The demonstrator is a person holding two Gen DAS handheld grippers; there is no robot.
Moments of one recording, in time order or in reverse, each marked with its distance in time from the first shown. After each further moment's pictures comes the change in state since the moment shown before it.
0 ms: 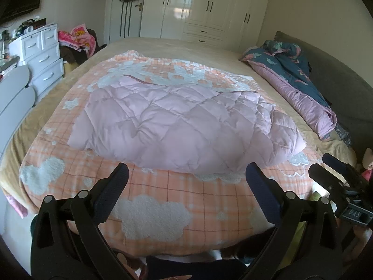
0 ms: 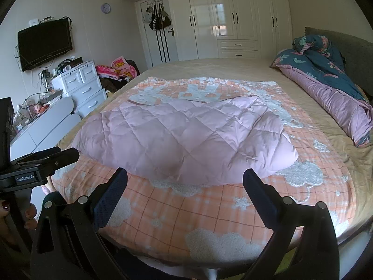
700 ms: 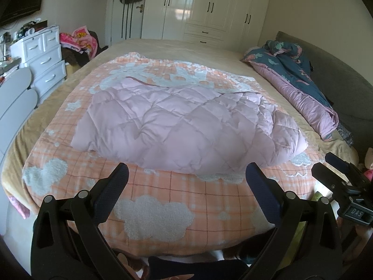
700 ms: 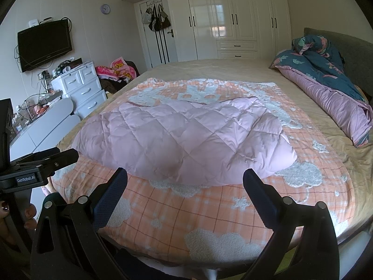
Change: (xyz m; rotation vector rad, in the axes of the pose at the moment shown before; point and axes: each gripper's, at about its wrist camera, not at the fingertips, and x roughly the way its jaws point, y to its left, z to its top) left arm -0.002 0.002 0.002 0.005 -0.006 0.014; right arm -0.001 -0.001 0.000 0.000 -0.002 0.000
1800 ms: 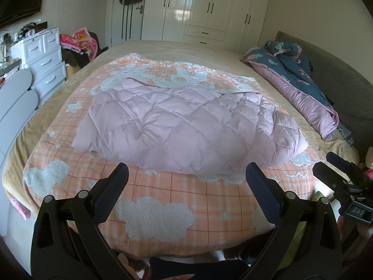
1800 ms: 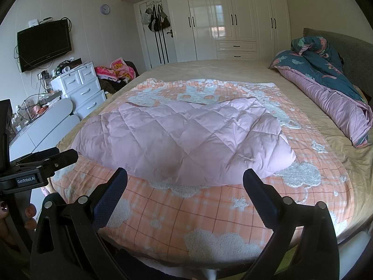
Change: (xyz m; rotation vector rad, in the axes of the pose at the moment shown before) left arm -0.001 0.000 0.001 0.002 -0.002 0.003; right arm -0.002 0.000 0.002 0.002 -0.001 -0.006
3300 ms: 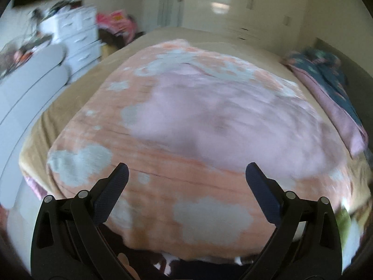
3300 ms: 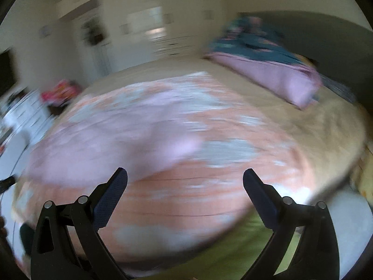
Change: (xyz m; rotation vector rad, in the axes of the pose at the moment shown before) left arm 0.026 0.121 0.003 -0.173 0.054 0.216; right arm -0.044 -0.178 -0.054 0.349 -0.016 -0.440
